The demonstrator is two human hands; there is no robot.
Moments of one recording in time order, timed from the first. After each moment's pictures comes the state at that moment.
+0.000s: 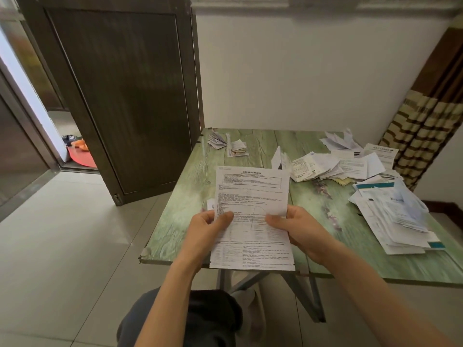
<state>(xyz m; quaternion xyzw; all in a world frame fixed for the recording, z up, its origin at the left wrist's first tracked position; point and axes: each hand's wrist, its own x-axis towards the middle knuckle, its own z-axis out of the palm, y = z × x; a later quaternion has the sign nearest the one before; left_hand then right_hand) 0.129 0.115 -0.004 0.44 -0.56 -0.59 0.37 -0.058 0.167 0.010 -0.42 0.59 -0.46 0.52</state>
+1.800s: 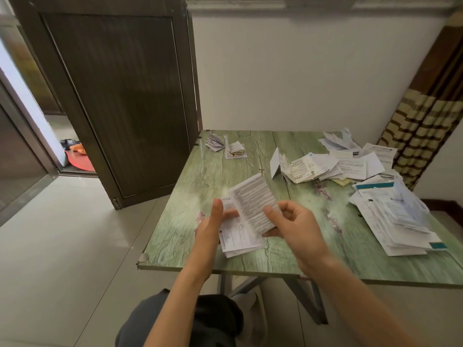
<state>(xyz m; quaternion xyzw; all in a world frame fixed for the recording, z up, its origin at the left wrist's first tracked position) 0.115 0.126 -0.006 0.37 -0.56 -0.61 0.41 -0.034 0.177 0.018 -0.38 0.57 -0.60 0.42</state>
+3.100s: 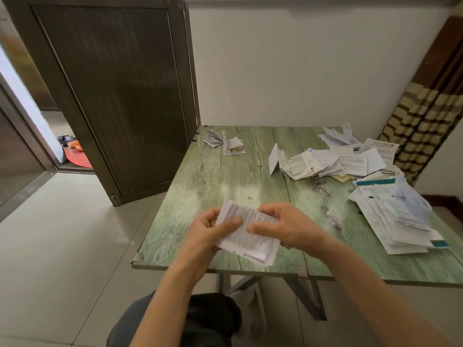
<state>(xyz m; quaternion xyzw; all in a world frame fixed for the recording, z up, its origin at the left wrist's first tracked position) 0.121 0.117 -0.006 0.34 -0.48 -0.72 0.37 -0.054 0.162 0.026 -0.59 0.59 -0.33 0.44</state>
